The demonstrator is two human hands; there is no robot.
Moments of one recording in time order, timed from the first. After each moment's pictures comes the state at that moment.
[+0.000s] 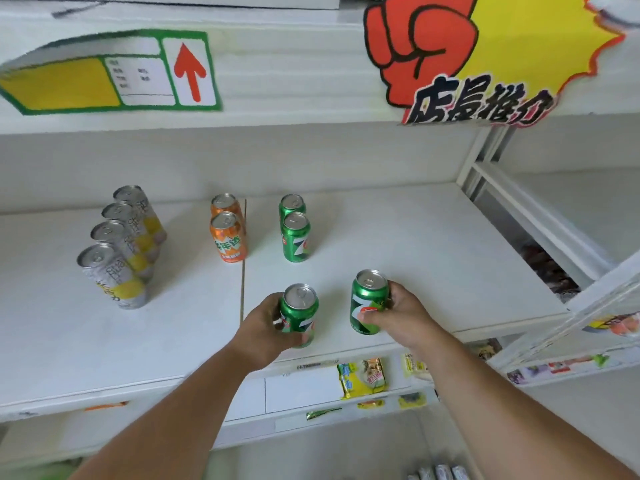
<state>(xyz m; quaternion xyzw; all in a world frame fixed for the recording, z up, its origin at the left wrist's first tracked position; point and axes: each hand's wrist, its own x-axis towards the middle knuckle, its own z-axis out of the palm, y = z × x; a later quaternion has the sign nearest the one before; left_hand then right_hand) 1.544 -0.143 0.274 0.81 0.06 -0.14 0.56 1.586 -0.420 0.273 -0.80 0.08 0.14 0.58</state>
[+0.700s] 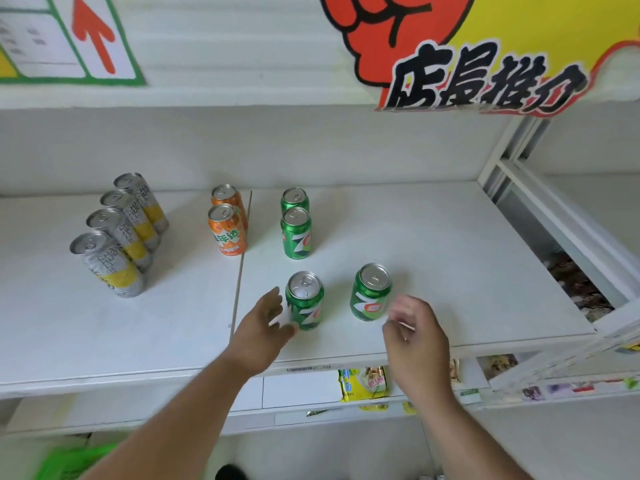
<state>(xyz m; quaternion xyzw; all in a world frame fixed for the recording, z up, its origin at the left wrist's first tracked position) 1.546 -0.165 0.253 0.81 0.13 -0.09 0.56 1.537 -0.417 0.278 -0.82 0.10 -0.06 0.57</state>
